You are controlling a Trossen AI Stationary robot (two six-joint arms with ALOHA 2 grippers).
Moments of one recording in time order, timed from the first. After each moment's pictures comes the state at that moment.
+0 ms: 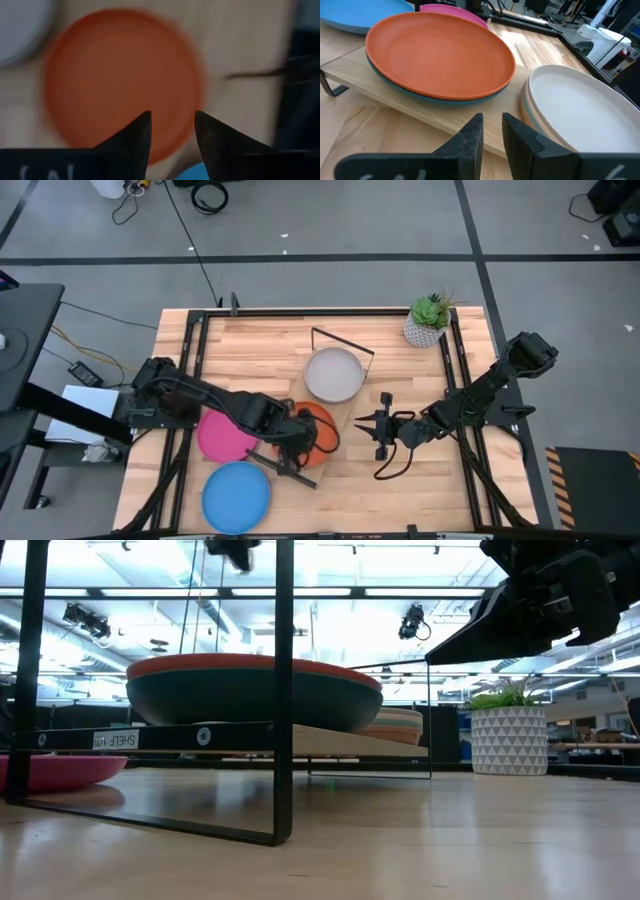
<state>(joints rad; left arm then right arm) -0.38 1.81 1.73 -1.12 -0.09 -0.49 0.51 1.44 0.51 0.43 0.71 0.05</state>
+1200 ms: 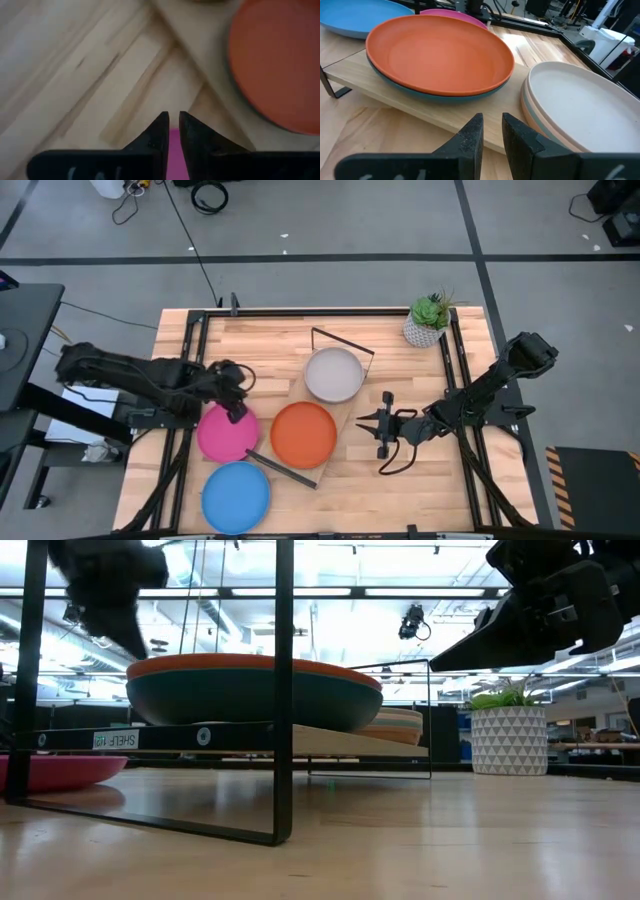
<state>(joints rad) -0.18 0.93 0.79 -0.88 -0.31 -0.70 0.50 1.44 0.44 0.55 0.69 0.05</state>
